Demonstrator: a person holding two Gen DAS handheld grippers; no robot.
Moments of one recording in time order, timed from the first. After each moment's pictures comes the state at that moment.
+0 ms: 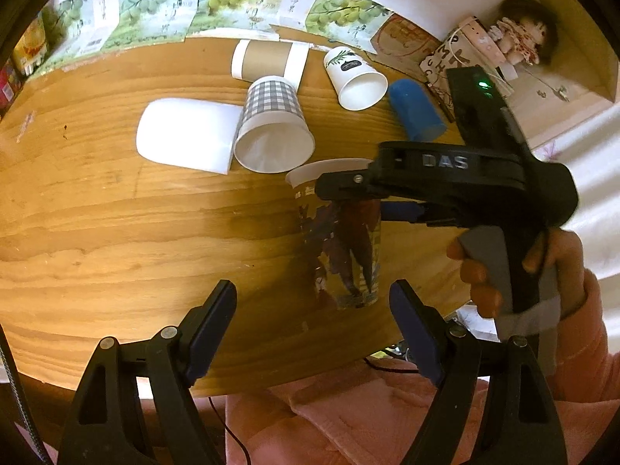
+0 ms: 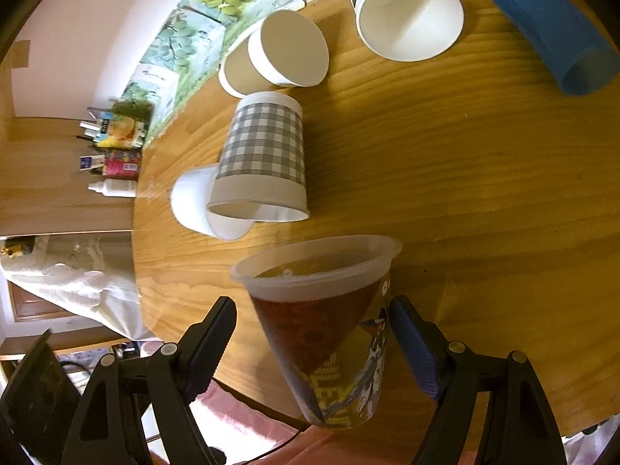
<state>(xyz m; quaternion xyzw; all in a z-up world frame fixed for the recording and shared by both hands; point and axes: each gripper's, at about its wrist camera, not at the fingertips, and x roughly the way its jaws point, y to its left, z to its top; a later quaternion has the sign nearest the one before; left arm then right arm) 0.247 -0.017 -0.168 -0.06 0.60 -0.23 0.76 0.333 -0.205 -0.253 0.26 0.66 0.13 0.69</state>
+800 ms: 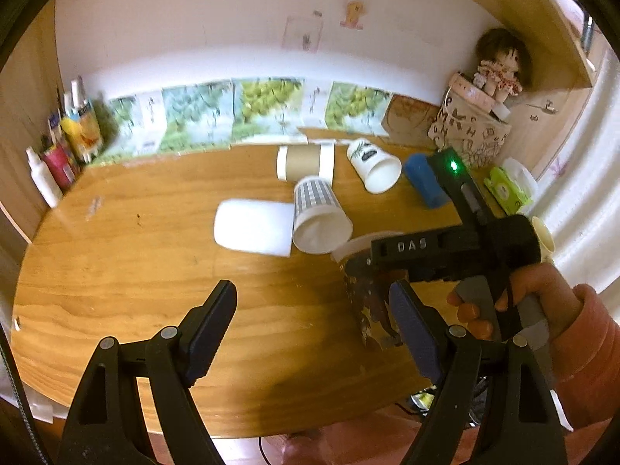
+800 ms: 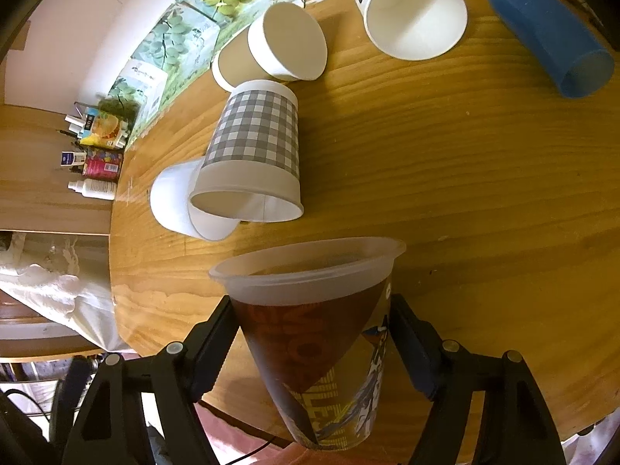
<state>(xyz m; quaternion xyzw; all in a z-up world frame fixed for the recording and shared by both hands) 0.217 0.012 -0.122 0.00 0.44 -0.18 0.88 0.324 -0.188 -0.260 0.23 0.64 0.10 0.73</state>
